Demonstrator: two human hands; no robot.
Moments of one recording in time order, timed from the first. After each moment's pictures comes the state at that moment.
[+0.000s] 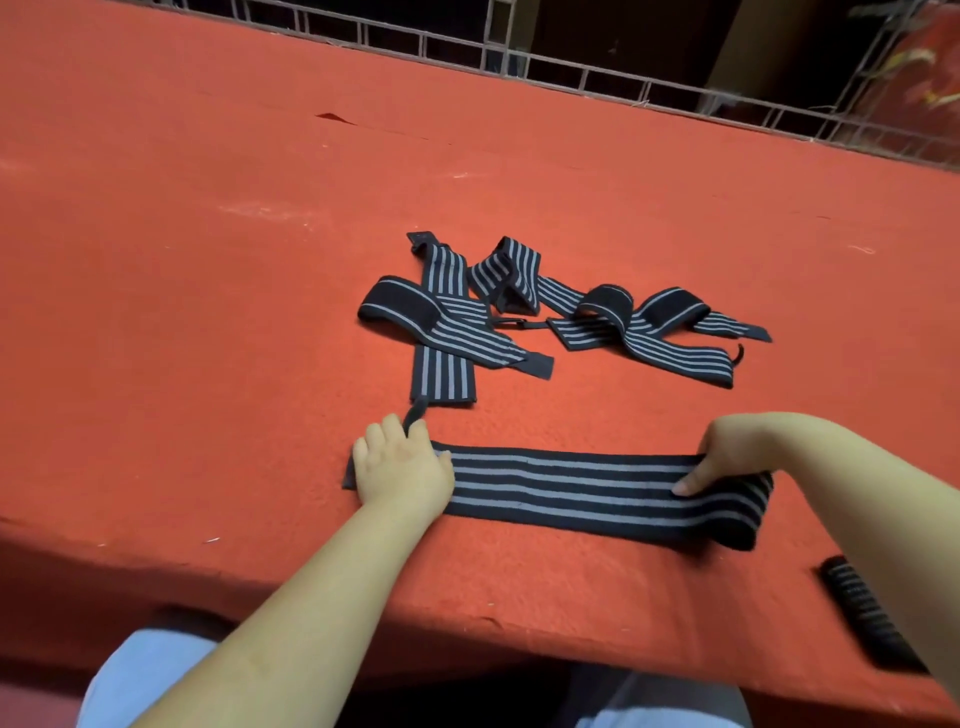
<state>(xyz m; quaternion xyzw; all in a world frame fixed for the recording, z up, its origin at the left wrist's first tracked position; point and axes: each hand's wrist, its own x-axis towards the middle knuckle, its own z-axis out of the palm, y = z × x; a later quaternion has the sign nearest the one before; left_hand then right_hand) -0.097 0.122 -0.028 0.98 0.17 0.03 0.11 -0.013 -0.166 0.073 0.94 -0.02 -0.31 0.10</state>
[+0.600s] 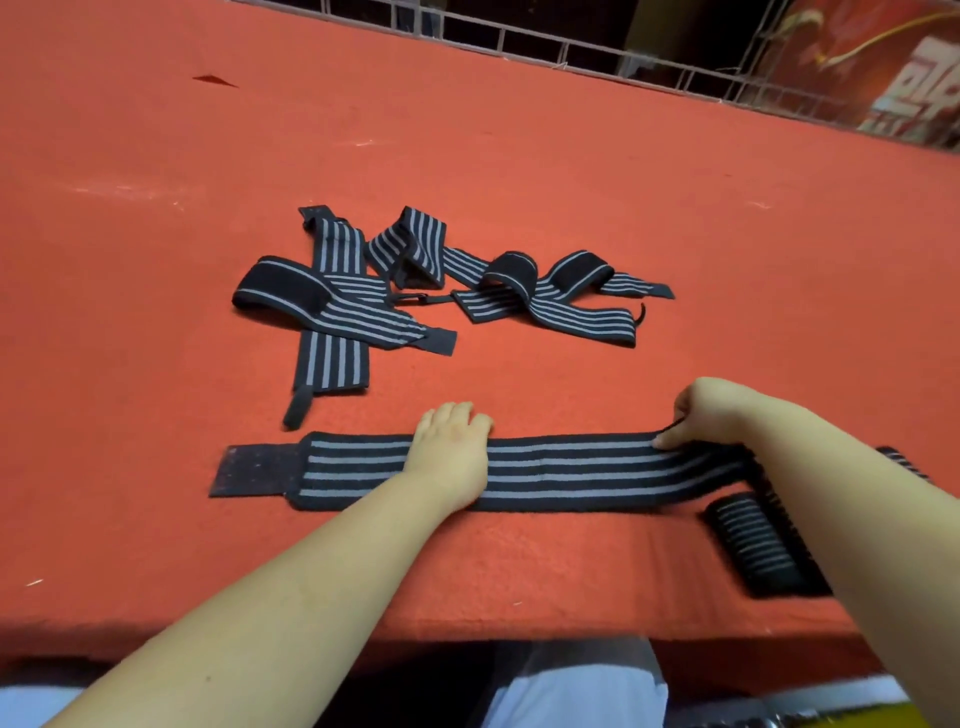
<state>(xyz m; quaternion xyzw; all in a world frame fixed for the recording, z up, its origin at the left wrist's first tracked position) -0.061 0.005 -0.022 0.98 -0.11 -0.03 0.16 -0.017 -0.257 0.066 0.97 -0.07 -0.21 0.05</state>
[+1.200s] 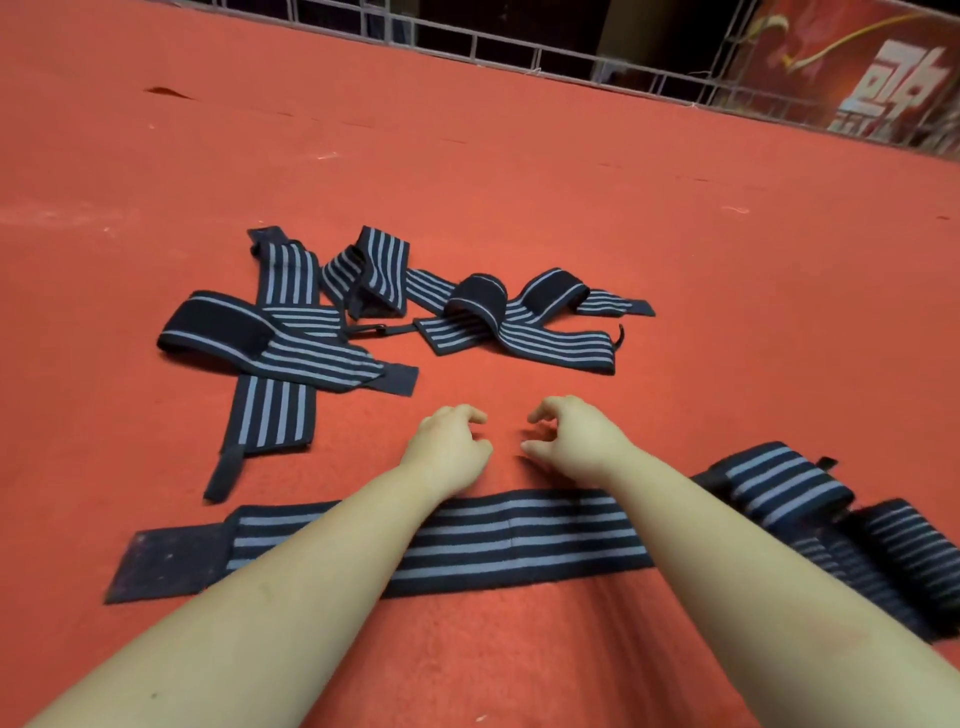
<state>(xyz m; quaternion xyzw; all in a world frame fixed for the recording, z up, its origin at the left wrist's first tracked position) 0.015 -0.027 -0.012 0.92 -0.01 -0.09 0.39 0.030 -0.191 0.005 0.98 0.03 -0.08 -0.17</state>
